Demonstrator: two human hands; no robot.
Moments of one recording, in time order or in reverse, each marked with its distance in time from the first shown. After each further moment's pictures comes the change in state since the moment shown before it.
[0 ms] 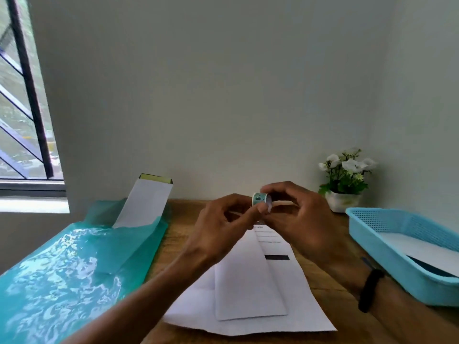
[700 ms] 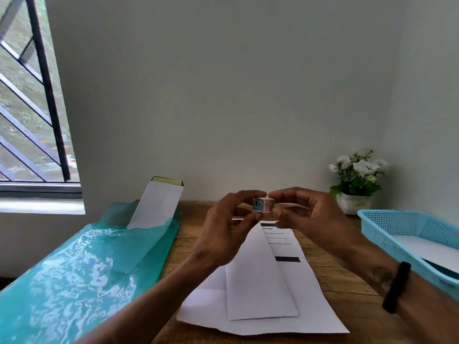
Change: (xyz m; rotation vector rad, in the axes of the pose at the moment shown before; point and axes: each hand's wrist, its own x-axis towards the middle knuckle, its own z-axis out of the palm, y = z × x) left_hand 0.001 -0.013 -0.007 0.038 0.042 0.139; right_hand 0.008 0.002 -0.008 0.323 -0.121 0.294
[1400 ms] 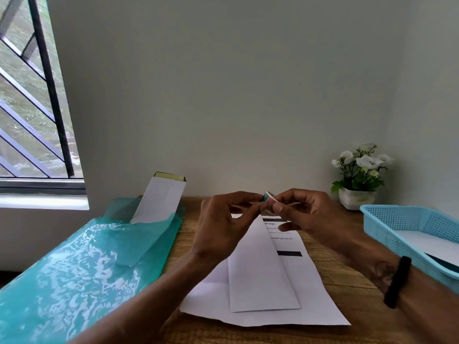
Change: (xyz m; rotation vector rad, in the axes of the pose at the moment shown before) left_hand -0.003 0.007 -0.003 0.125 0.182 0.135; right_hand 0.000 0.004 0.003 0.045 -0.081 0.065
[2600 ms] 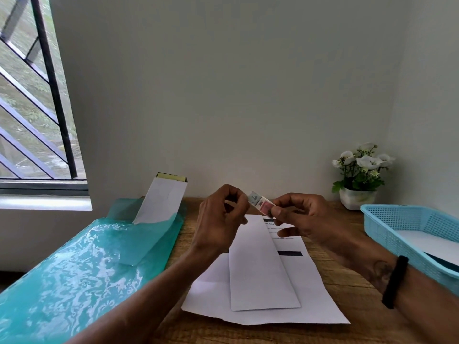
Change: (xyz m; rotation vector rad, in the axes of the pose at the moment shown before) left_hand 0.005 -0.014 0.001 -0.033 0.010 -0.186; right_hand 0.000 0.003 0.003 0.073 -0.049 0.089
